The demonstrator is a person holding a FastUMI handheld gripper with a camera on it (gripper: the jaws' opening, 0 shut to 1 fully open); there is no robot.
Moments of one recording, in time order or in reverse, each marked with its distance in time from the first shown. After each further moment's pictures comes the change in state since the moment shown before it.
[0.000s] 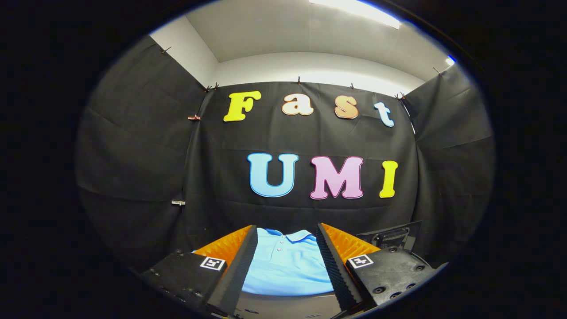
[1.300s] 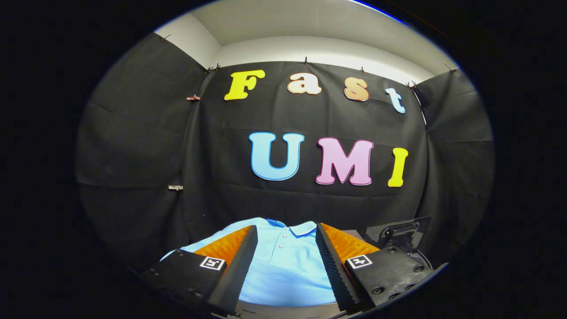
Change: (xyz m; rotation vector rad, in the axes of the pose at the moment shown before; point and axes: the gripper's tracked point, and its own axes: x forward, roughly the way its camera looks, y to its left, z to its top) arm 0.069 0.006 -0.040 -0.023 0.150 0.002
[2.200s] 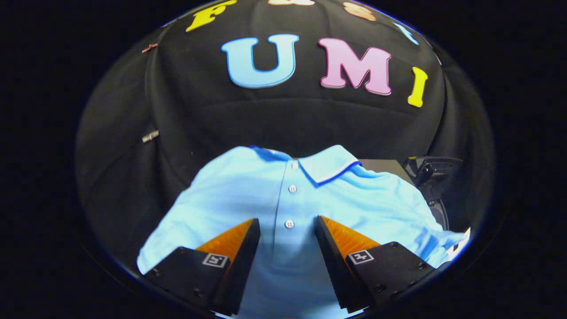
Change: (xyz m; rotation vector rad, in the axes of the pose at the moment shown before) arm 0.112 0.020 -0.139 0.059 0.634 -0.009
